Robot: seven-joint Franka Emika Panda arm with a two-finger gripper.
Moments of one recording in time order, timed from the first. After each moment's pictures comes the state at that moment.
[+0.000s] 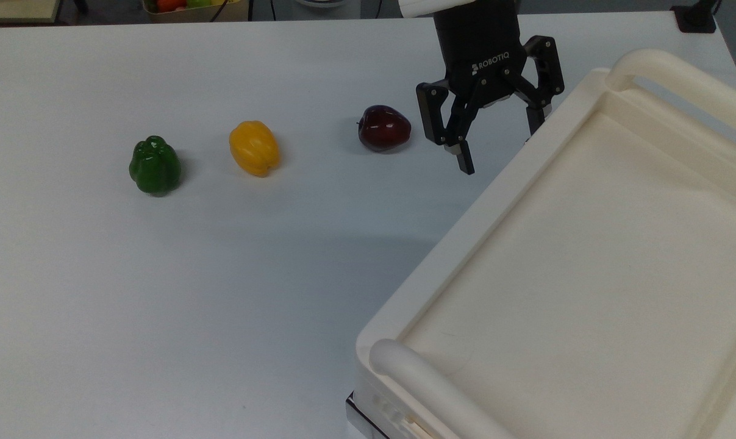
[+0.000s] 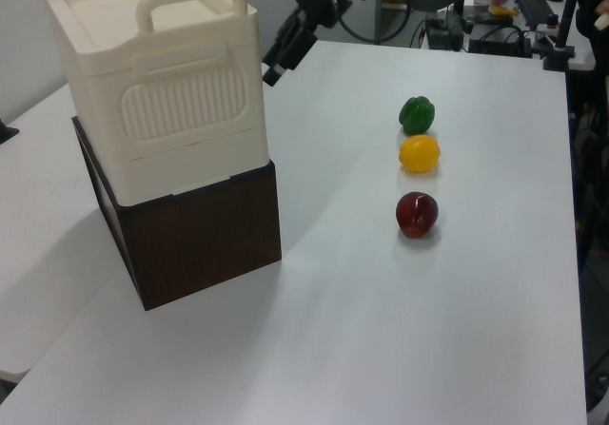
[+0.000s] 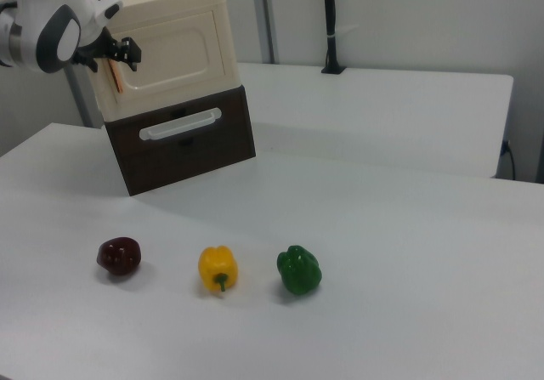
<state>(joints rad) 0.33 0.33 0.02 -1.42 0.21 2.46 -0.25</state>
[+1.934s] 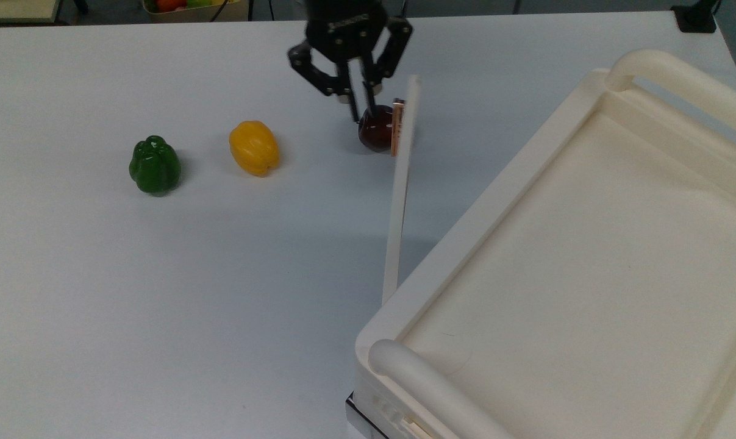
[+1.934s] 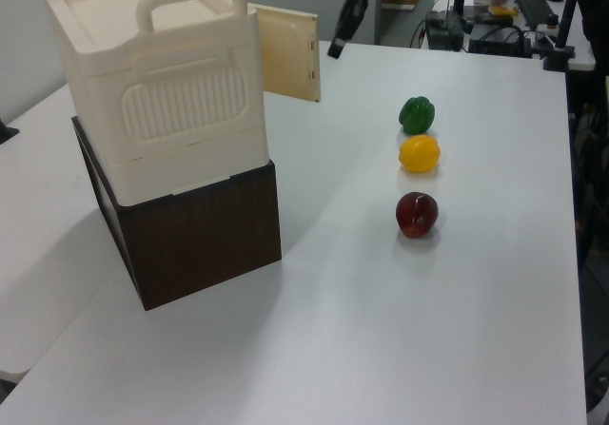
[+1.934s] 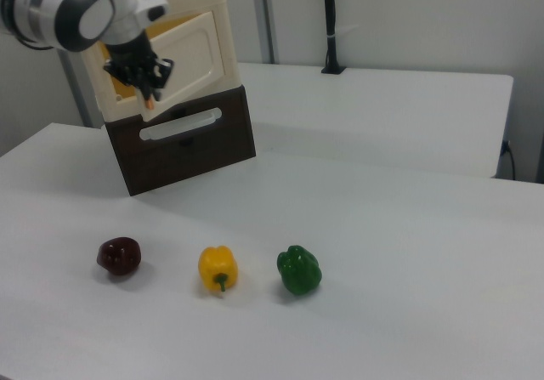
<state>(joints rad) 0.22 0.18 -0.10 -1.50 0.21 2.06 -0.27</state>
